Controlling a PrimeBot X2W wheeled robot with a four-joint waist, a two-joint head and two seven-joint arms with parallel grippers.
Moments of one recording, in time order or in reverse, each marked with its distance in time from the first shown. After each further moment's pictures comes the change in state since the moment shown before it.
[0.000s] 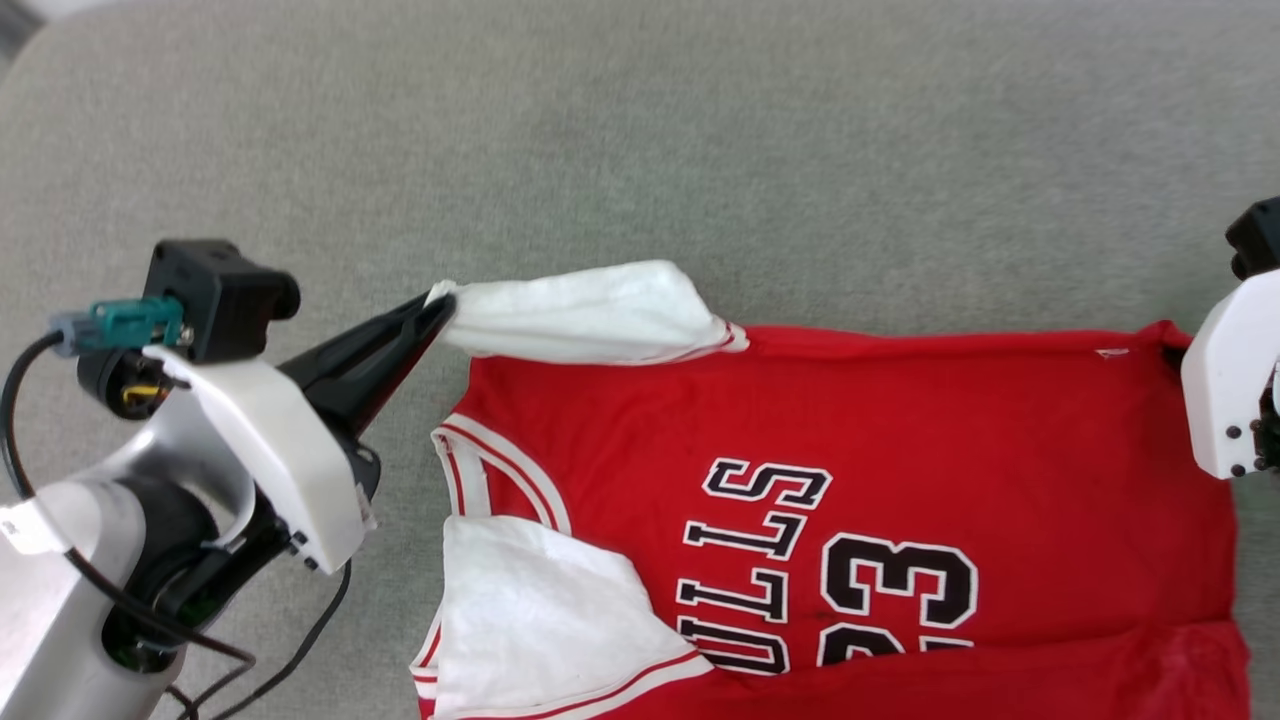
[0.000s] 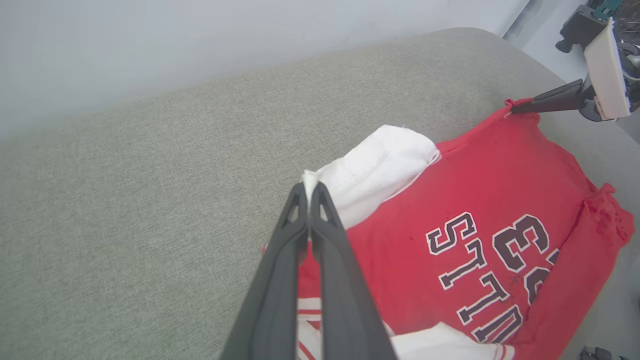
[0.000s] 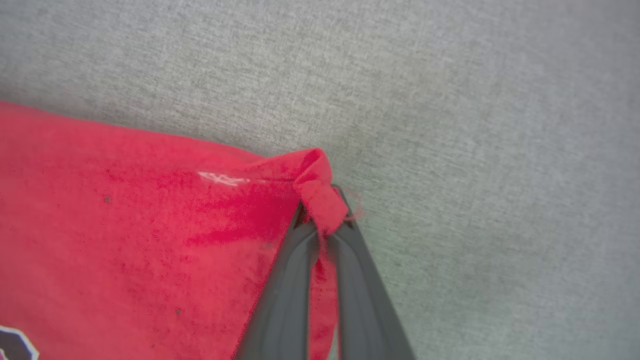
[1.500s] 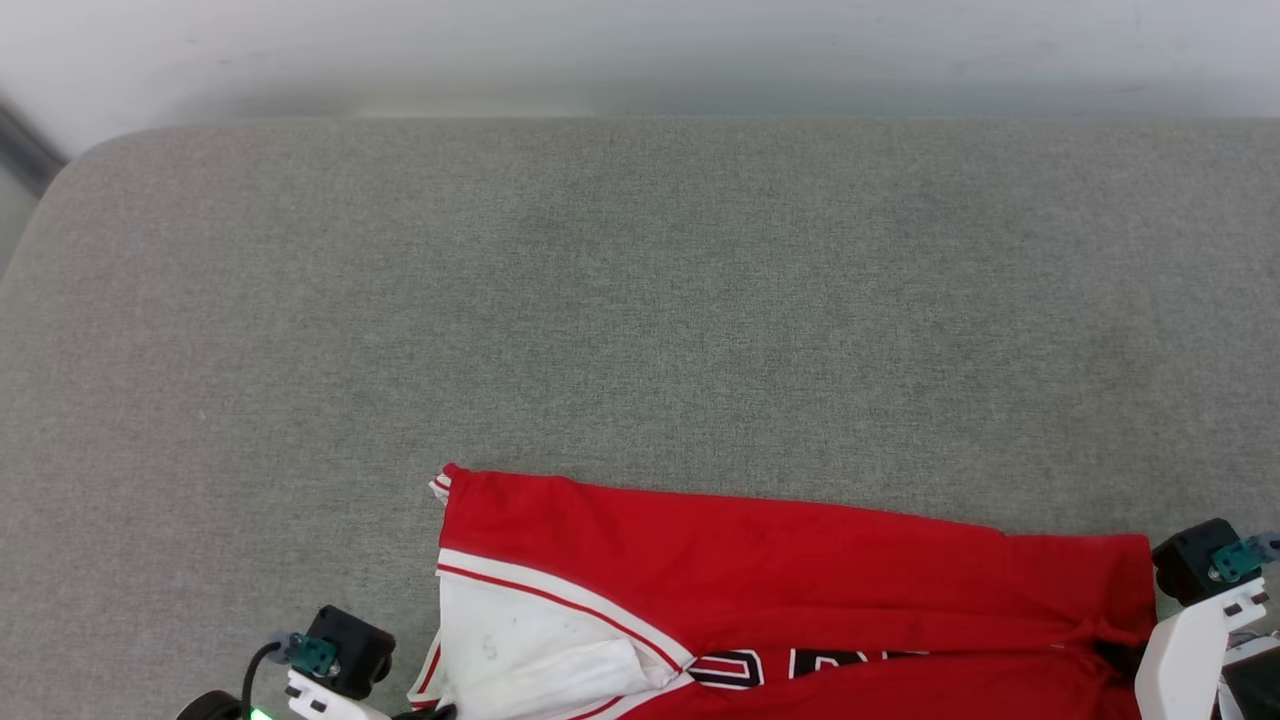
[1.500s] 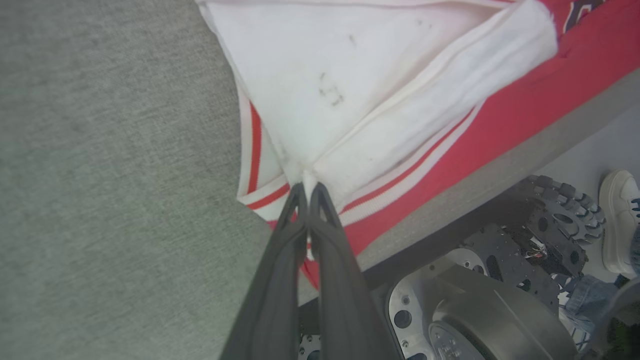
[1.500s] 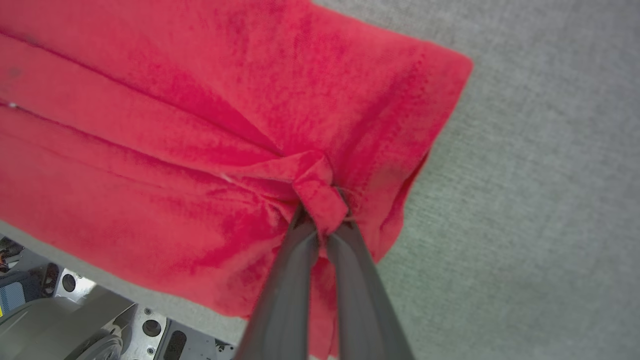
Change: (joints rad) left arm 0.454 0.036 -0.178 0.115 0.070 0.105 0.030; right arm 0.539 -0.075 0.065 -0.171 0.098 0.000 -0.242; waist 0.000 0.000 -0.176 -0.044
